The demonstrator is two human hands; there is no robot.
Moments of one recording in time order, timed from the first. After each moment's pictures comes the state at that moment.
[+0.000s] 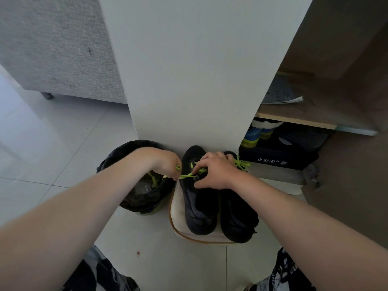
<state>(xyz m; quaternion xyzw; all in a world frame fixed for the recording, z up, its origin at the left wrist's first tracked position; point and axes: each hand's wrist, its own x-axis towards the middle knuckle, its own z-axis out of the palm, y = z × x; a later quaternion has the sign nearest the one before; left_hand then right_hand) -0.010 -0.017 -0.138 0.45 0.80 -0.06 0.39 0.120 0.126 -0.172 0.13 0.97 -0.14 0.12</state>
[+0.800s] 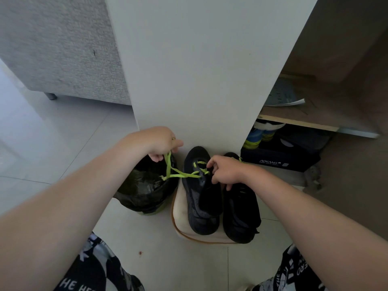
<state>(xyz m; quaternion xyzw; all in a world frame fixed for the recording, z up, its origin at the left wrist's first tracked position) -0.031 -0.027 -0.106 0.31 0.89 0.13 0.31 0.121 0.146 -0.166 0.25 0.88 -0.32 0.23</state>
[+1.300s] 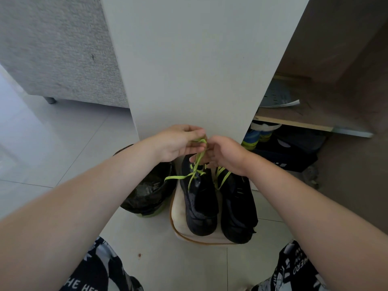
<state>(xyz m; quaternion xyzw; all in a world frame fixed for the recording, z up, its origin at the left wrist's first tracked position) 0.011 0.008 -0.102 0.15 0.59 0.64 0.46 0.116 0.139 -0.120 0.19 0.70 -0.68 0.13</state>
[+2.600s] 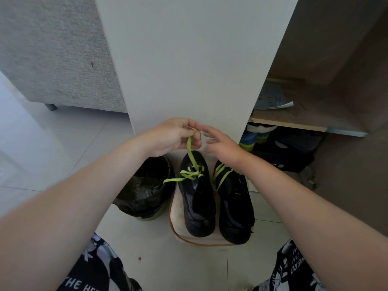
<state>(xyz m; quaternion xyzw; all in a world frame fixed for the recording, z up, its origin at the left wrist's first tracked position) -0.001 0.001 -0.084 0.28 0.61 0.59 0.45 0.116 0.143 -0.112 0.18 0.82 -0.55 -0.03</state>
